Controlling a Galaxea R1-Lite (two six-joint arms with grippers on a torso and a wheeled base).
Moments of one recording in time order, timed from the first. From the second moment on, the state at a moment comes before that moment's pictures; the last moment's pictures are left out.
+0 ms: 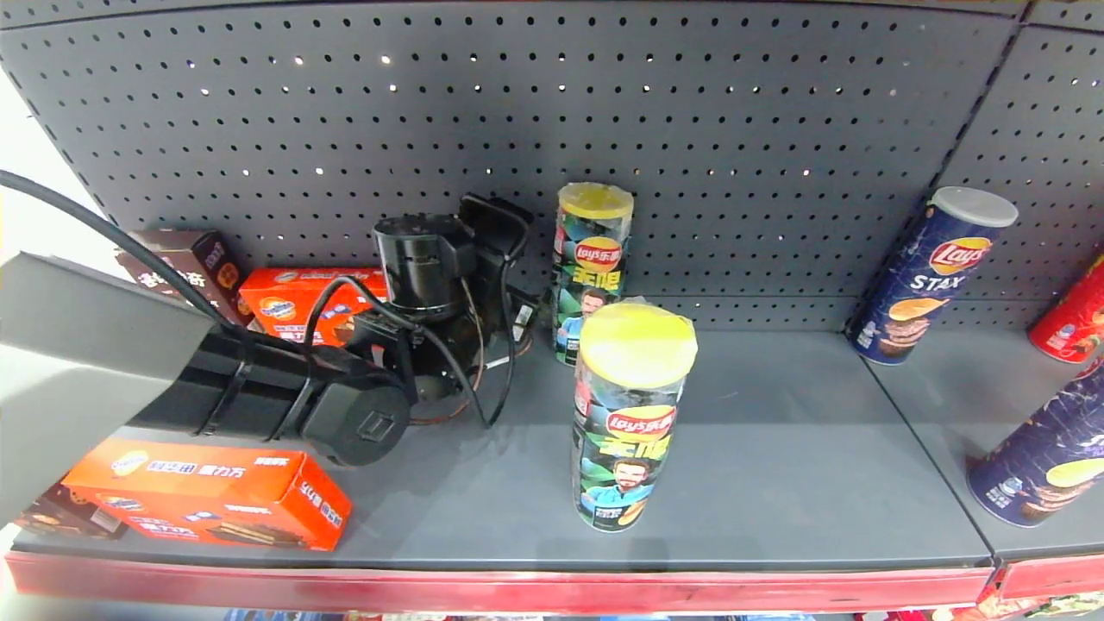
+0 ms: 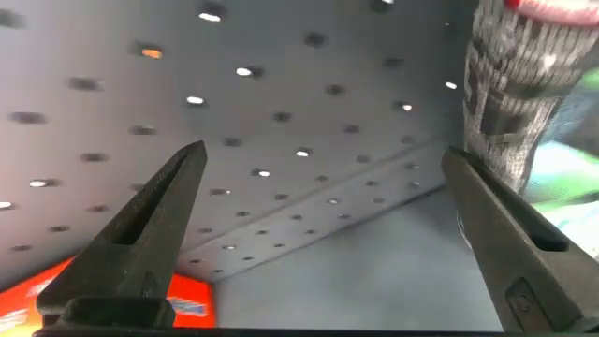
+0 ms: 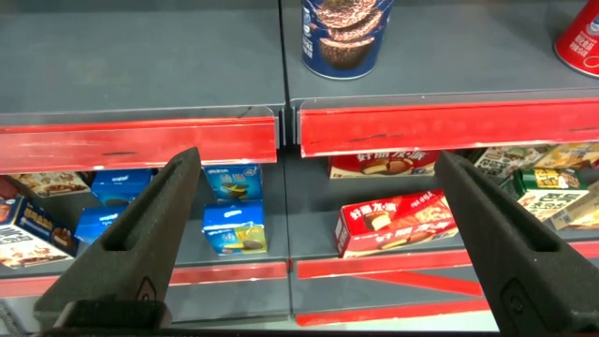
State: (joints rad) left arm -0.53 2.03 -1.19 -0.80 0.36 0.38; right arm -0.04 0.08 0.00 0.00 -0.05 0.00
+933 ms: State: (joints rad) left arm -0.51 1.94 -1.15 -0.78 0.35 0.37; right arm -0.04 0.08 0.00 0.00 -0.05 0.00
